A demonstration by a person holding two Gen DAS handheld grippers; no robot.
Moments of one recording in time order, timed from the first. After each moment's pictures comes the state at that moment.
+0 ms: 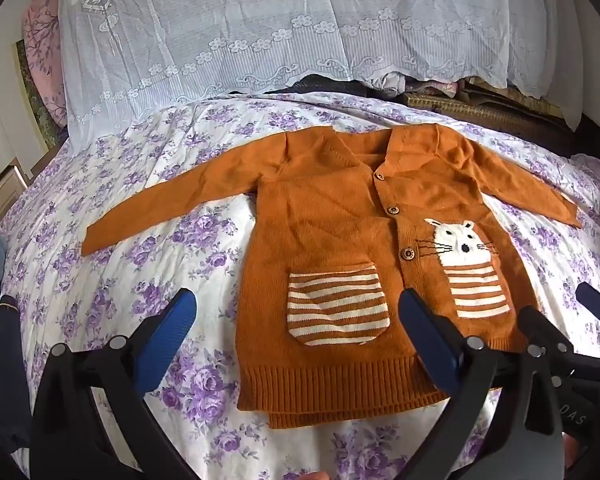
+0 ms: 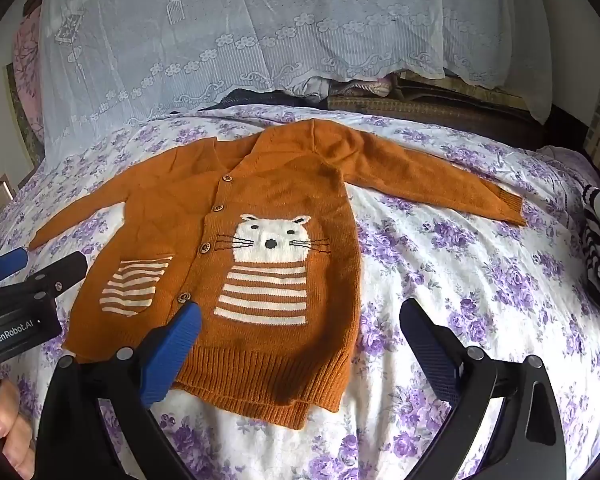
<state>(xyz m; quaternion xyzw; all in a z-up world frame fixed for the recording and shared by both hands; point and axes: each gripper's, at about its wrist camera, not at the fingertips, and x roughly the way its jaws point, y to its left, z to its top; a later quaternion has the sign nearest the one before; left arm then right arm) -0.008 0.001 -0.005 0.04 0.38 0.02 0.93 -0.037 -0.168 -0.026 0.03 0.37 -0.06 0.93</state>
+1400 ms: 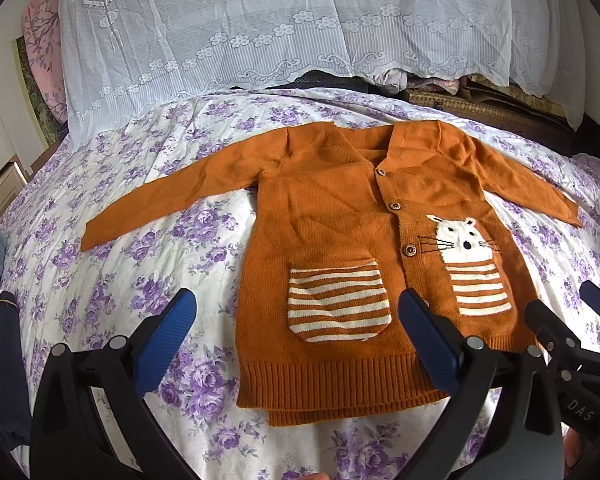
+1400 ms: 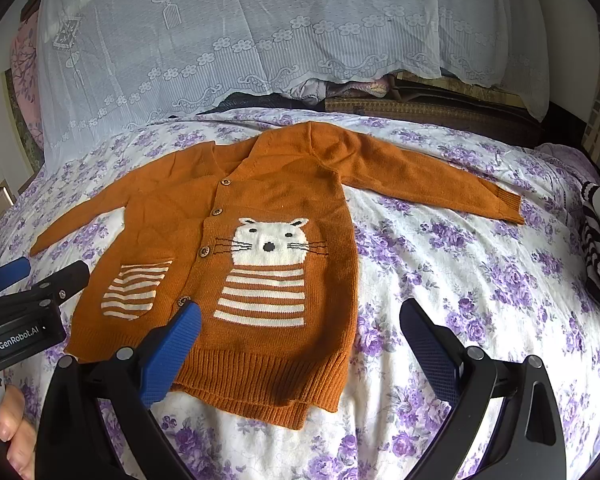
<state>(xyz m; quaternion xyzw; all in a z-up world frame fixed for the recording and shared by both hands) -0.010 0.004 -0.012 0.03 0.38 0.02 0.92 -0.038 -0.168 -0.024 0.03 0.37 -0.06 0.92</state>
